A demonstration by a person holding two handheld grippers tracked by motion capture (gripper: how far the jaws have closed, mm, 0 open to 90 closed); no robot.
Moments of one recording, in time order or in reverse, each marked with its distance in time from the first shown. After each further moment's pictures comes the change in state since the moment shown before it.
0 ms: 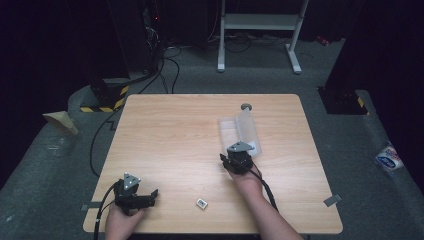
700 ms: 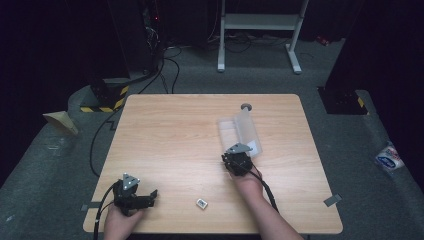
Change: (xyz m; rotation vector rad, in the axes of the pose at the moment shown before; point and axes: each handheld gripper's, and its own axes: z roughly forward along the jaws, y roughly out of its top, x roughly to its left) left arm 0.001 -0.001 -0.002 0.002 0.001 -0.001; right arm 0.002 -0.004 0.001 0.039 0.009 -0.030
